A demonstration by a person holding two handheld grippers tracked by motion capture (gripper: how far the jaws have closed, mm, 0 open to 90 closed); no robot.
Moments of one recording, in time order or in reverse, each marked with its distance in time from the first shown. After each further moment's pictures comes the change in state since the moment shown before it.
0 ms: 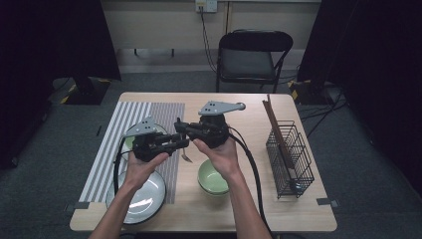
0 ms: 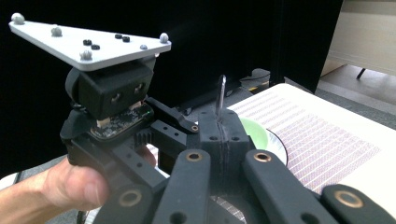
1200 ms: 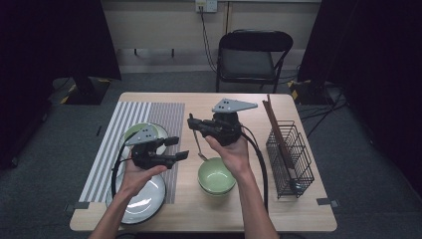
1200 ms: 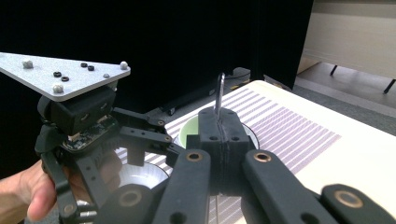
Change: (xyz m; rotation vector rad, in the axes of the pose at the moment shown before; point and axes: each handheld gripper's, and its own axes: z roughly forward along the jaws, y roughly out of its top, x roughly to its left) left arm -0.010 -0.015 0.000 0.069 0.064 0.025; right arm -0.013 -0.001 -0.023 -0.006 -0.077 0.012
